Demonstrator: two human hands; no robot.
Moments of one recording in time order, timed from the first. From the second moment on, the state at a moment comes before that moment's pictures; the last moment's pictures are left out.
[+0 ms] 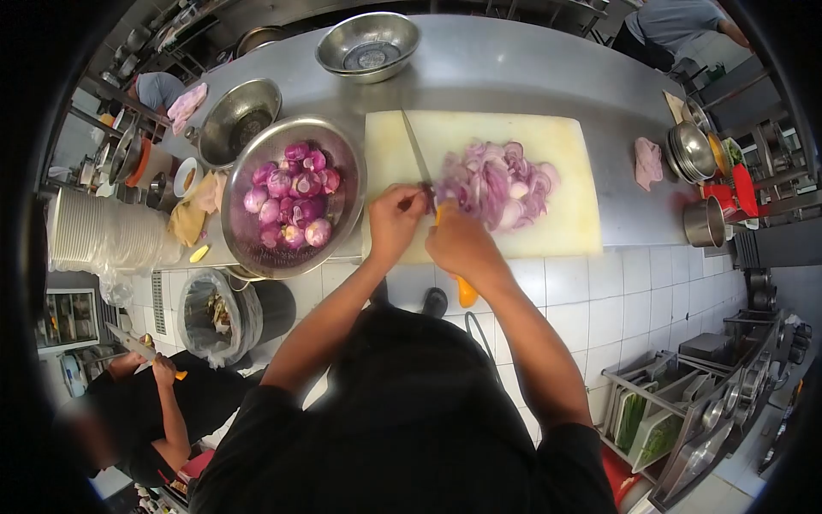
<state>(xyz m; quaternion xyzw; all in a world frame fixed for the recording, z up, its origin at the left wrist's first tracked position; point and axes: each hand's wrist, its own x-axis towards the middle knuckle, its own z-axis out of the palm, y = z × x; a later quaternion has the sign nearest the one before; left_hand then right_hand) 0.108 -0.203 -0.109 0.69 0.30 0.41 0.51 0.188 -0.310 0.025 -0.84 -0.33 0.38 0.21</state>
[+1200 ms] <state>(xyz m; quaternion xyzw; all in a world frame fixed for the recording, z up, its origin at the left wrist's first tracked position) 0.109 -0.205 -0.106 0.69 0.31 0.41 0.51 0.186 -0.320 0.061 -0.83 -0.31 0.44 0.18</state>
